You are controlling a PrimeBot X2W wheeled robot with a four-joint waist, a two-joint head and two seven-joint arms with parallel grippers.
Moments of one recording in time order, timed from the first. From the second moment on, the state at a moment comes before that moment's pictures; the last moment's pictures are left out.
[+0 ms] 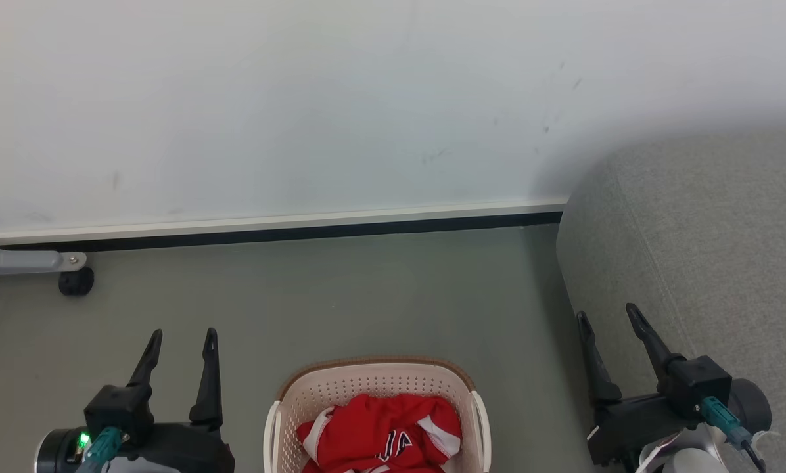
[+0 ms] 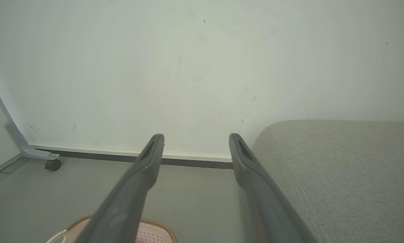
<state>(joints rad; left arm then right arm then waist) -0.10 0.22 -0.22 0.21 -0.38 0.12 -0.18 -0.20 -0.21 0.36 0.29 0.30 -0.11 -0.25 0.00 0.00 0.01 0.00</state>
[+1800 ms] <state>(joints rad) -0.59 0.20 -0.40 0.55 -0.26 0.01 0.04 -0.55 -0.12 0.32 -0.07 0.23 -0.12 -0.26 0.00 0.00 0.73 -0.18</state>
